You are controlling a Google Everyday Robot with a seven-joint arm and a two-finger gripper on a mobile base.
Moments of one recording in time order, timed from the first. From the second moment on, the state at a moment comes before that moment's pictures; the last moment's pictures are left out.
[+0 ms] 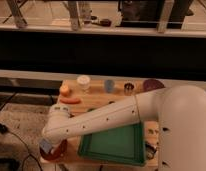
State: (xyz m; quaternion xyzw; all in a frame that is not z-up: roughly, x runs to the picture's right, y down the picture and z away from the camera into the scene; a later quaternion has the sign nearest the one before) arm -0.261 0.240 0.700 -0.15 -0.31 -0.39 0.85
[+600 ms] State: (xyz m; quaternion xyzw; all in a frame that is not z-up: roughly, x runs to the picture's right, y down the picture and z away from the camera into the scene) arm -0.300 0.241 0.694 -0.14 -0.37 -0.43 0.81
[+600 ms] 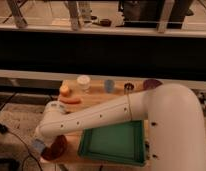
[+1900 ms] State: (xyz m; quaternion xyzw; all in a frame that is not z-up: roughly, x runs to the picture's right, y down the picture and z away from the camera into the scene) arm -0.260 0.268 0.646 -0.18 -0.42 -0.35 0.82
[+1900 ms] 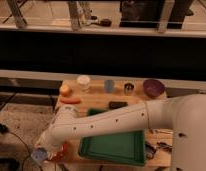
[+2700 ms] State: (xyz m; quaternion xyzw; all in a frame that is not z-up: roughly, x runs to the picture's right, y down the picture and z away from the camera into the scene) arm -0.234 0.256 0.677 -0.18 -0.38 -0.35 0.84
